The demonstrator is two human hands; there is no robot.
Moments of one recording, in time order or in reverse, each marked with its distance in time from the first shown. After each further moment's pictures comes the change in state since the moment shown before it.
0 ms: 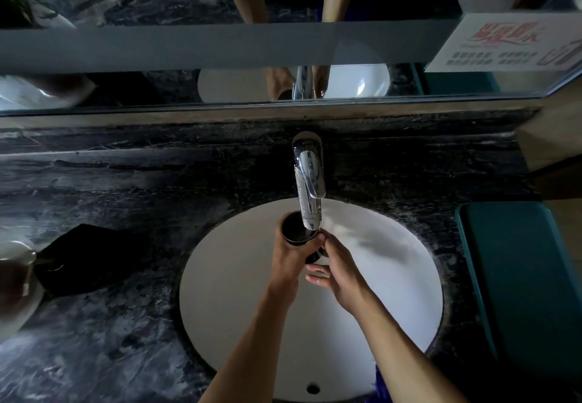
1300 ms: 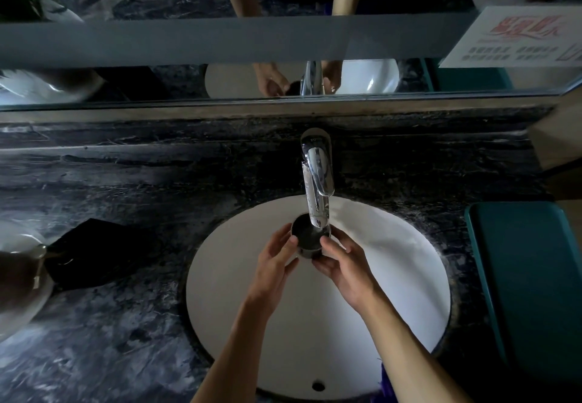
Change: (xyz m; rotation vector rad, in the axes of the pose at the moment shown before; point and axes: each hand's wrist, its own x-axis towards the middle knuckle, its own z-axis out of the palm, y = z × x) left_hand -0.009 -0.010 -0.044 -0.126 -0.025 -0.229; right_hand 0.004 0.006 -0.007 0.280 -0.122 -0.151
